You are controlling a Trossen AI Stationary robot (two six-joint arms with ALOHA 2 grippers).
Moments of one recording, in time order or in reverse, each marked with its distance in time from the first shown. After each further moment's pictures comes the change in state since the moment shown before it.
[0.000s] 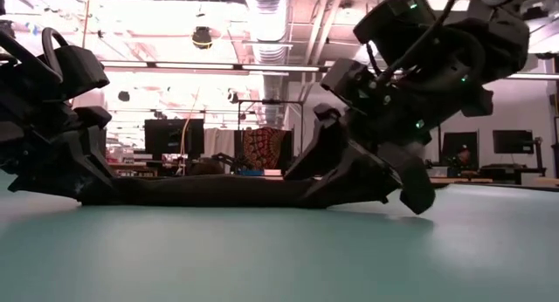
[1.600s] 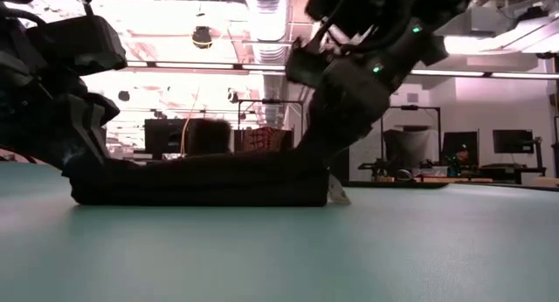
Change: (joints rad) left arm 0.049 -0.201 0.060 0.015 0.232 0.058; right arm -0.051 -0.082 0.269 -0.594 -0.139 0.579
